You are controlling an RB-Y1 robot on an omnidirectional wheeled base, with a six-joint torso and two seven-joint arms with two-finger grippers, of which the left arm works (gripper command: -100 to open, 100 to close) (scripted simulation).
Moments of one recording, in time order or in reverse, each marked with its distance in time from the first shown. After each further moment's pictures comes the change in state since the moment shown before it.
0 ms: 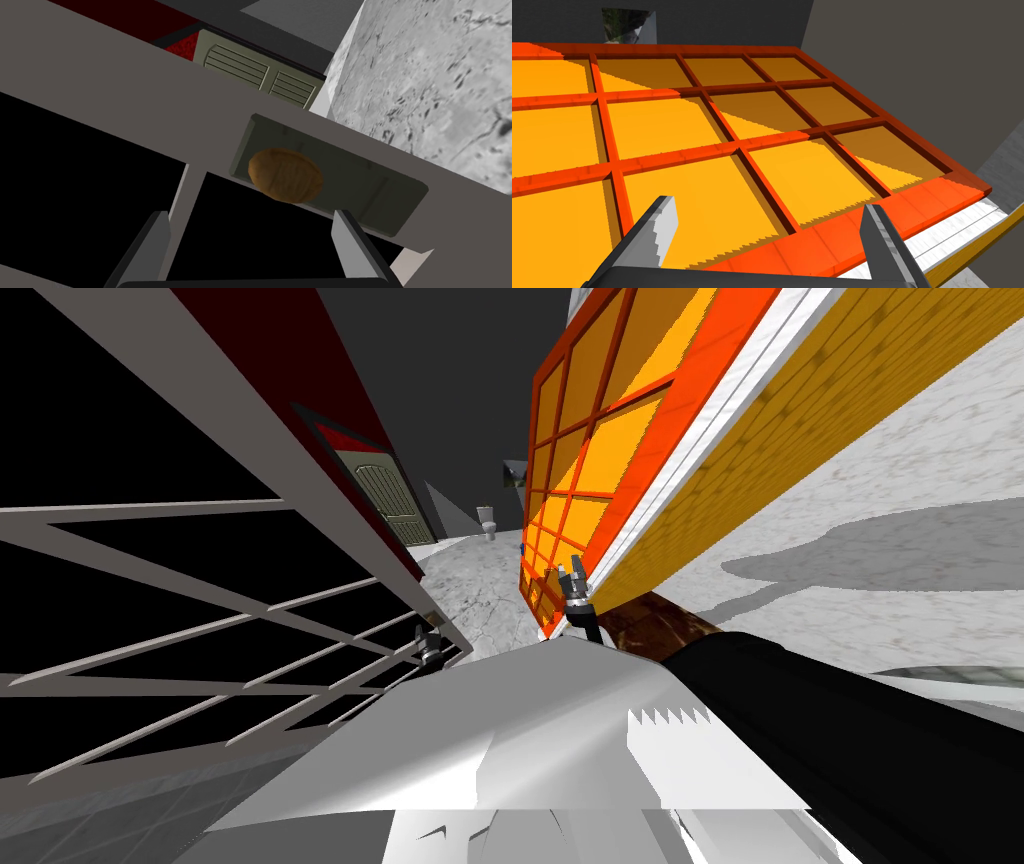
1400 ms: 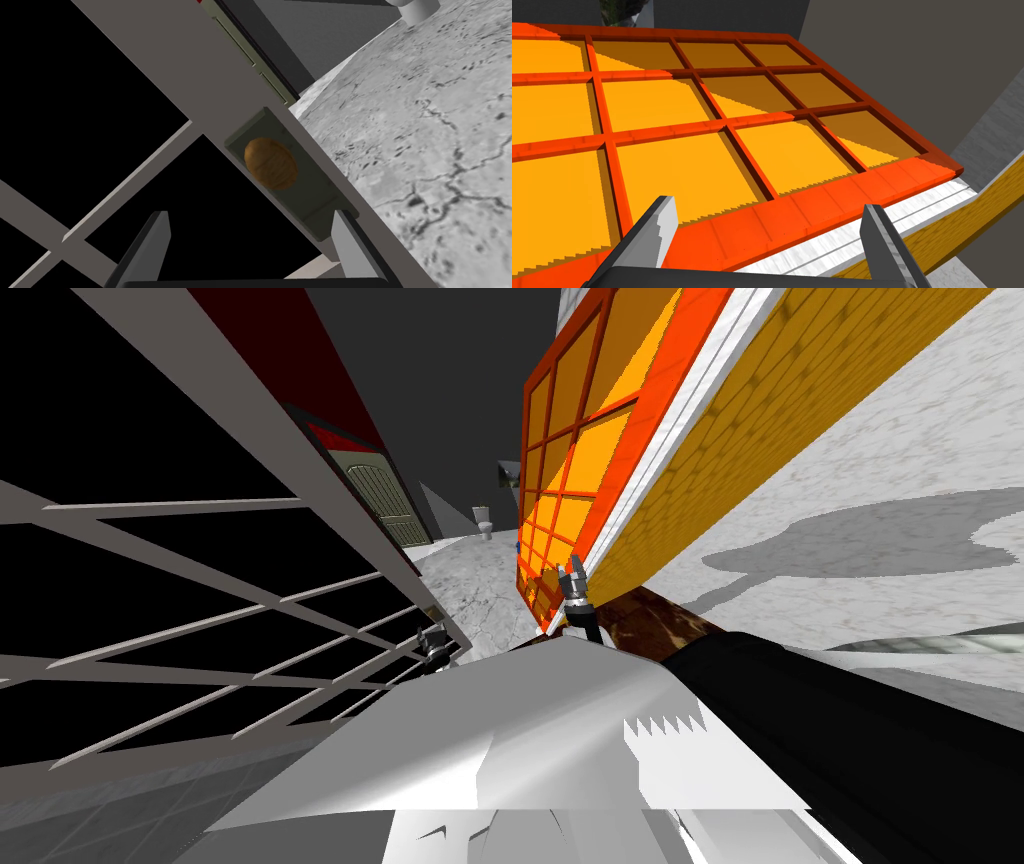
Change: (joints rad) arm 0.008 -0.053 0.017 -0.061 0.066 0.047 0.345
